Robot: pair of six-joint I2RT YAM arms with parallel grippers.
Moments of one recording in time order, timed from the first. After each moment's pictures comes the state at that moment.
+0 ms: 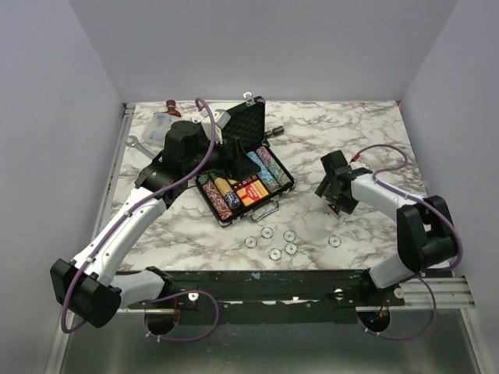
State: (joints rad) left arm -0.50 1.18 1.16 -0.34 0.51 -0.48; right arm 0.33 1.56 0.91 -0.60 0.41 0.97
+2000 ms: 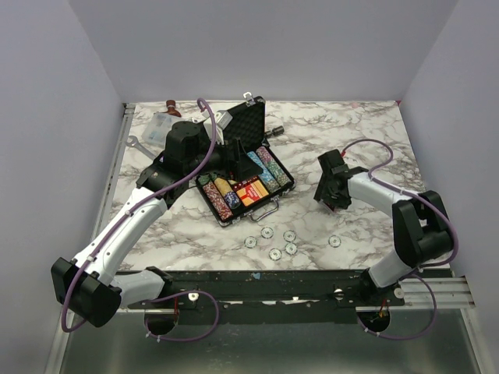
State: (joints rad) left arm -0.50 1.18 1.15 -0.31 0.56 -0.50; right arm 0.35 1.60 0.91 -0.52 0.30 0.67
